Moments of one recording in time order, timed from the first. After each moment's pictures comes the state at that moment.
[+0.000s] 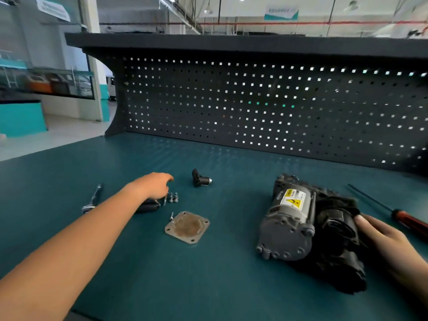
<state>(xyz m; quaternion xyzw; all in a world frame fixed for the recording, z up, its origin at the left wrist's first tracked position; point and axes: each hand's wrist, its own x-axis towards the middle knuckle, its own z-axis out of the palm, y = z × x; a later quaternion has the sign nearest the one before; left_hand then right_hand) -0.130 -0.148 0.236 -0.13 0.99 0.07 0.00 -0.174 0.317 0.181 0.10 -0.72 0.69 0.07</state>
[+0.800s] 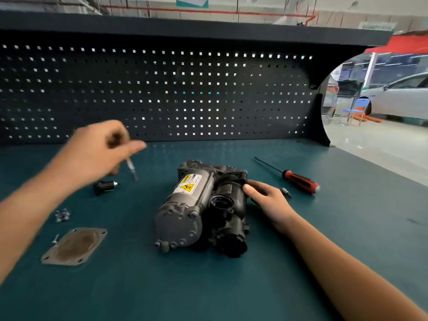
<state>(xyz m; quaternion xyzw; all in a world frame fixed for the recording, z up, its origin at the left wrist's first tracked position) -0.112 0.000 0.317 0.11 0.89 0.29 -0.33 -0.167 0.314 0.194 0.12 -0.72 0.68 0.08</state>
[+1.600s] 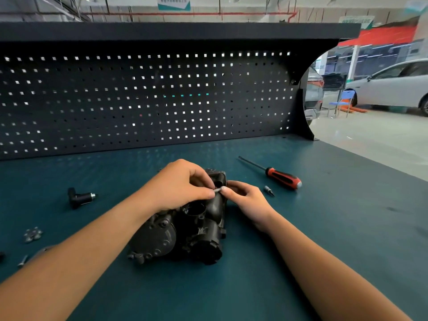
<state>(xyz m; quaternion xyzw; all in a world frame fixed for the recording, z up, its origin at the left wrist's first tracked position) -0.118 0.144 0.294 0.23 0.91 0.33 -0.07 -0.171 0.317 0.194 0.14 -0.70 0.70 0.07</state>
